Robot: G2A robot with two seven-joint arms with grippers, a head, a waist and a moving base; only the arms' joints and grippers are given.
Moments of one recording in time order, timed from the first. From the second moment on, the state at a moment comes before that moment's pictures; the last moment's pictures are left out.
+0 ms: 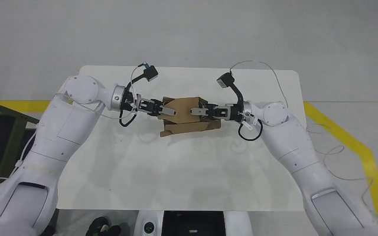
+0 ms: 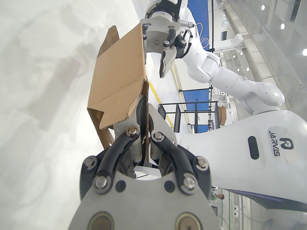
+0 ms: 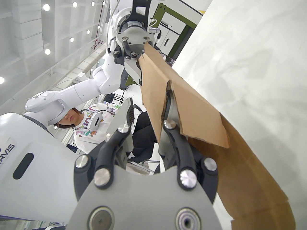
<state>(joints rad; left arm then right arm) 0.57 -0.98 -0.92 -1.24 -0.44 -0.33 -1.41 -0.67 -1.26 0.91 -1.04 0.45 -0.65 1.15</state>
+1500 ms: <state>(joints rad) 0.58 -0.99 -0.93 -1.22 -0.46 -0.32 -1.45 -0.68 -1.27 0.90 -1.07 0.46 -0.62 1.14</state>
